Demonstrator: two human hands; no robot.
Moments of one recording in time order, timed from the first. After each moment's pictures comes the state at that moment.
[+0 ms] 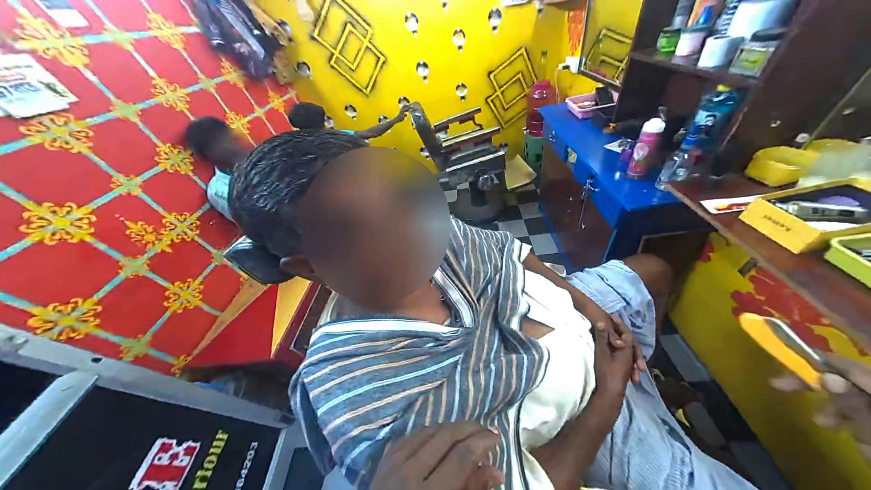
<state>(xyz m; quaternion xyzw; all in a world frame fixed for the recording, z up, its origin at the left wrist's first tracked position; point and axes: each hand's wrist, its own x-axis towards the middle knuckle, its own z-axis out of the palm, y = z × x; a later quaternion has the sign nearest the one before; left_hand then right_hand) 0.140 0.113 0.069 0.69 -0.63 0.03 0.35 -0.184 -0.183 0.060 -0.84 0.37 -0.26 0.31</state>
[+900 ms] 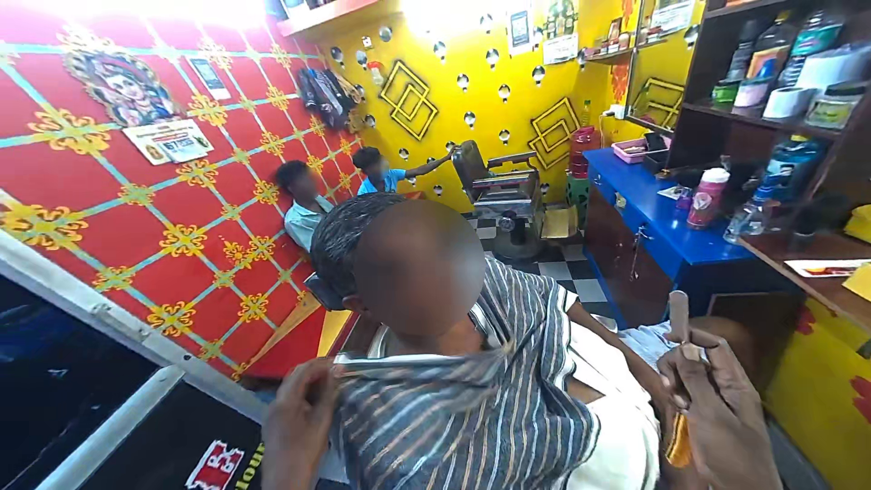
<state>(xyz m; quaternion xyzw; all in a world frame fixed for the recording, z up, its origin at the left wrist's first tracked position) 0.305 0.186 0.081 0.84 -0.30 0.19 0.41 0.012 -0.166 0.049 -0.60 0.21 -0.52 0.56</state>
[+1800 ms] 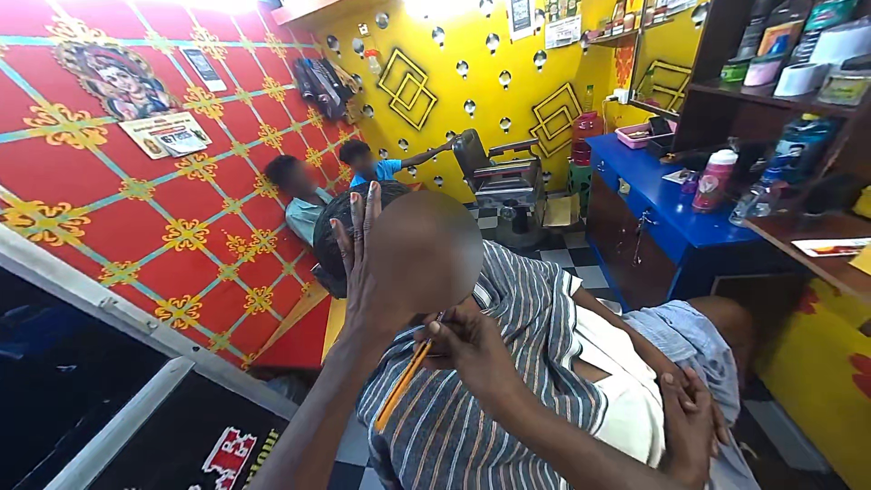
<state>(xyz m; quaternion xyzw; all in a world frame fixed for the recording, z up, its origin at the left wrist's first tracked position) 0.305 0.054 0.190 0.77 -0.48 0.37 0.20 0.172 -0.026 0.121 -0.54 0.08 -0.17 0.82</state>
